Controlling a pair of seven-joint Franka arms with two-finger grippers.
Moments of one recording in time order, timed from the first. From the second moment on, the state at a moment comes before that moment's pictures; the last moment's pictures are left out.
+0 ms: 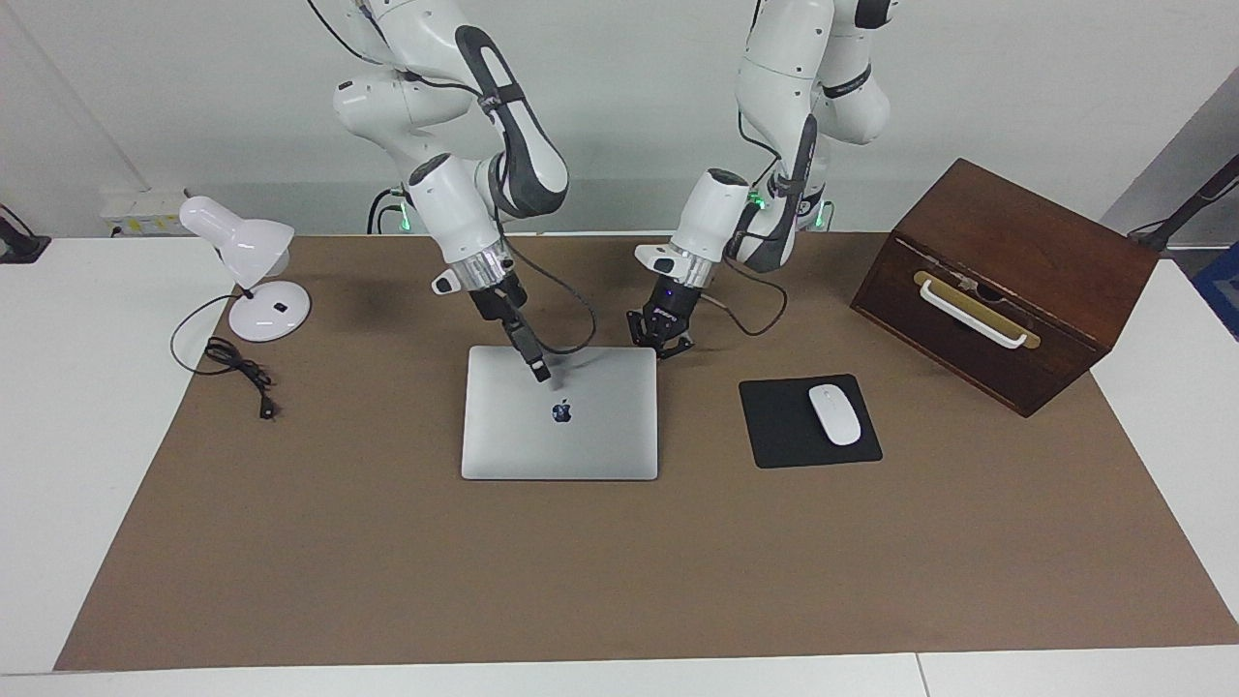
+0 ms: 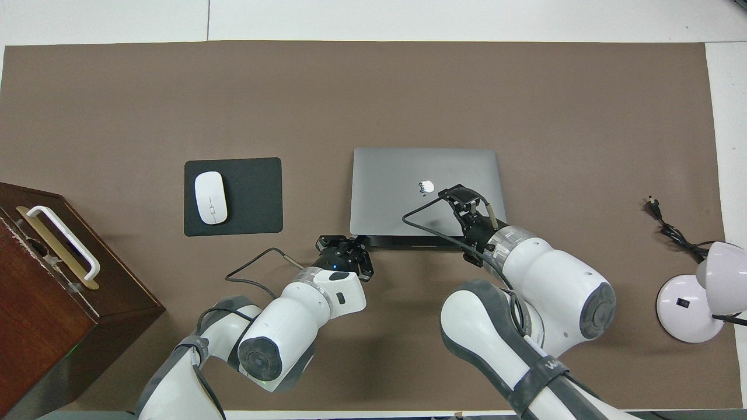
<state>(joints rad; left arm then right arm) -0.75 0.25 -0.01 -2.52 -0.10 3.47 0.04 0.34 0.05 0.21 -2.41 1.05 3.07 0.68</state>
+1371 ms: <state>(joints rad) -0.75 0.25 -0.01 -2.52 -0.10 3.47 0.06 0.33 0.18 0.17 -2.08 1.08 3.11 0.65</state>
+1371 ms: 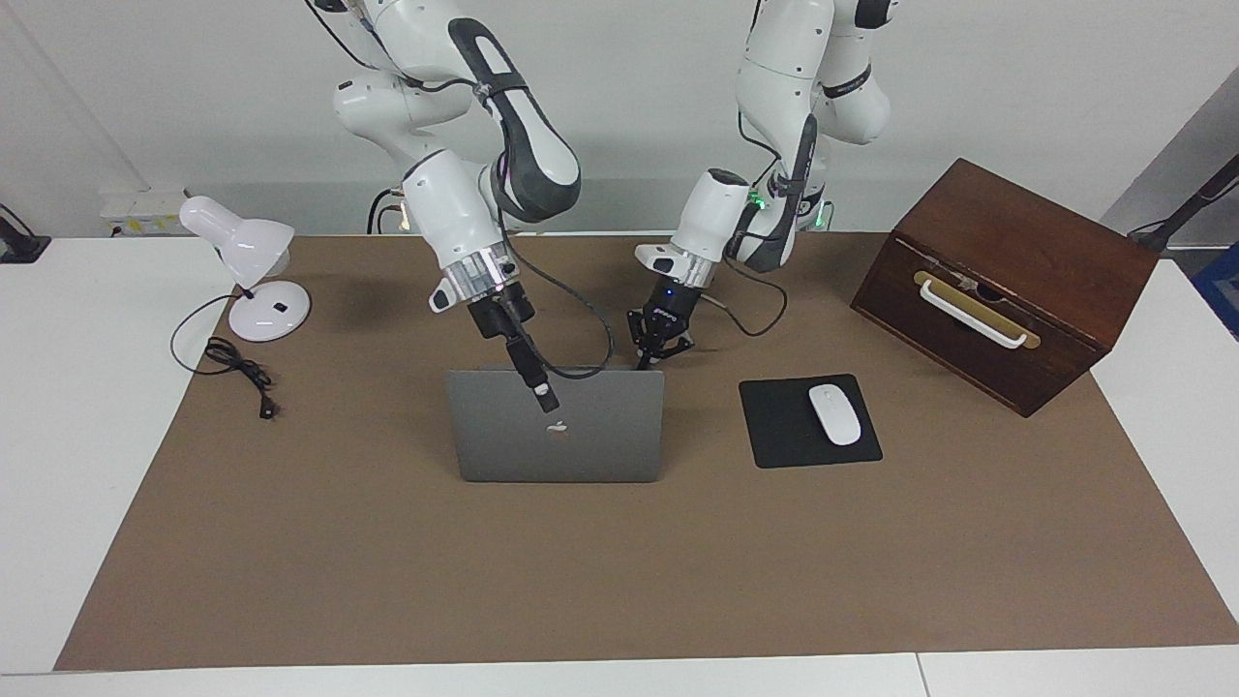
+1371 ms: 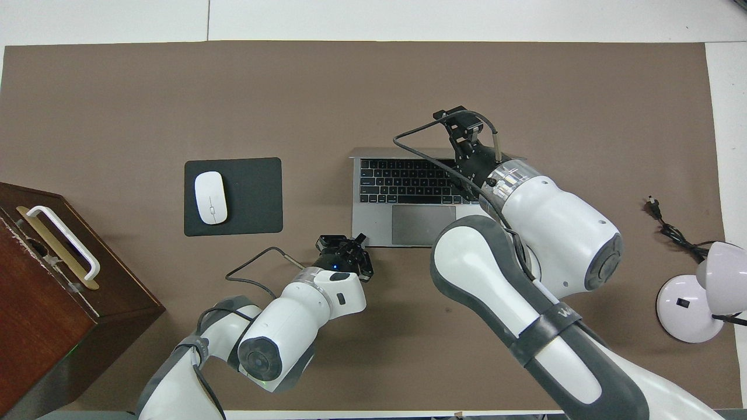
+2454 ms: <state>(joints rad) -0.75 0.25 -0.01 -2.52 -0.10 3.47 0.06 0.33 0.34 0.12 -1.86 1.08 3.09 0.63</state>
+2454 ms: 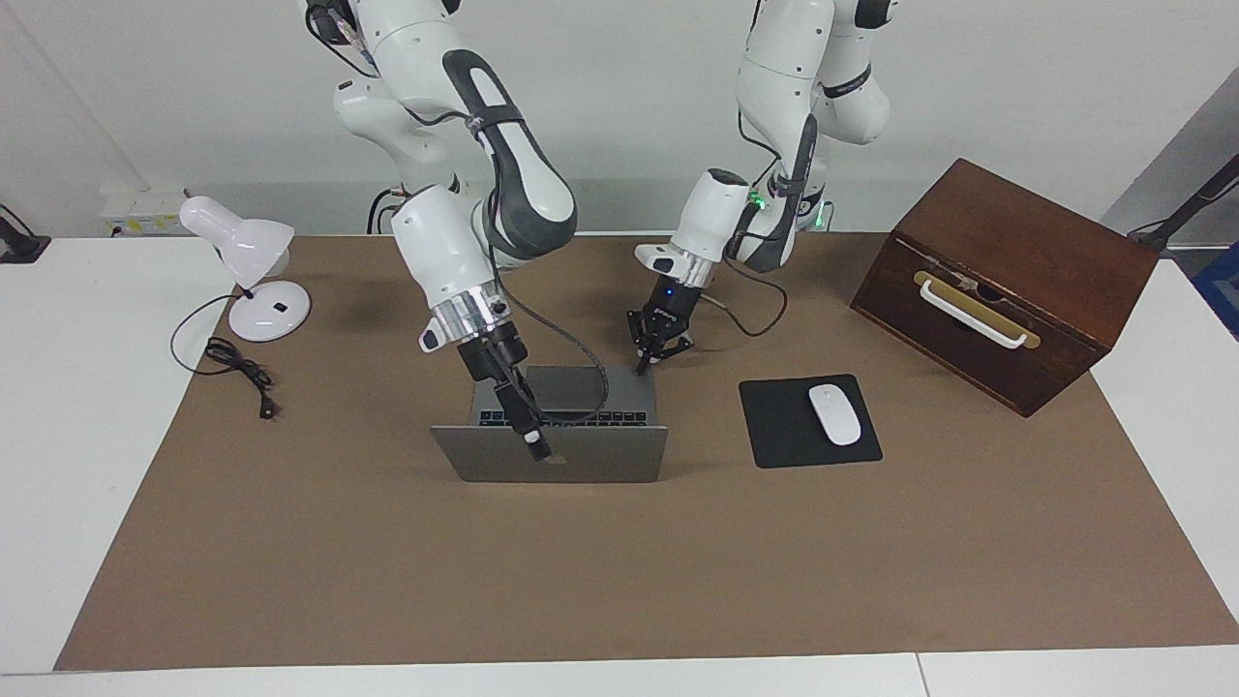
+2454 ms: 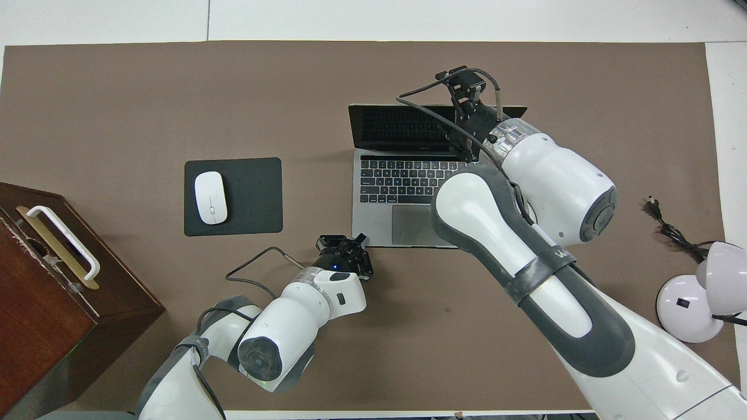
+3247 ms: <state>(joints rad) -0.75 0.25 -0.01 -2.52 -0.10 3.47 0.06 0.34 0.33 0.16 -1.82 1.08 3.09 0.65</state>
